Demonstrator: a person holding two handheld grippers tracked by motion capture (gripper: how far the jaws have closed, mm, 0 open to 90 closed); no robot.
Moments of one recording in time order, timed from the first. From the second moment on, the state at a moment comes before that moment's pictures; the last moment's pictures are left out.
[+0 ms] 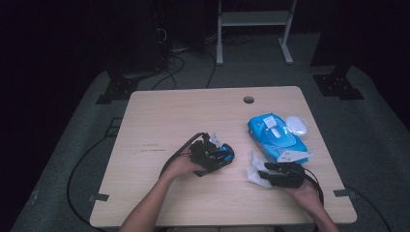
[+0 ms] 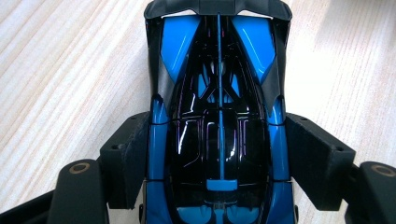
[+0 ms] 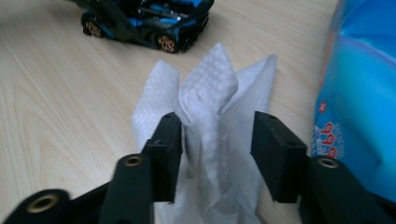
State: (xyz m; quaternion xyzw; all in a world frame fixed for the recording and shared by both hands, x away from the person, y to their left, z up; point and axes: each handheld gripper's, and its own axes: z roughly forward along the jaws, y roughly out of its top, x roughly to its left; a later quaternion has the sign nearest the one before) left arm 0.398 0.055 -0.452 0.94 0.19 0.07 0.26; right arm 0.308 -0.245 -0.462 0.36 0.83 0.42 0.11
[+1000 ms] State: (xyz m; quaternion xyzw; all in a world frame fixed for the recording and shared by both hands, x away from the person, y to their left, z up) left arm 0.388 0.072 -0.427 0.92 0.20 0.08 0.33; right arm 0.302 -0.252 -0.447 0.37 0.79 0.48 0.14
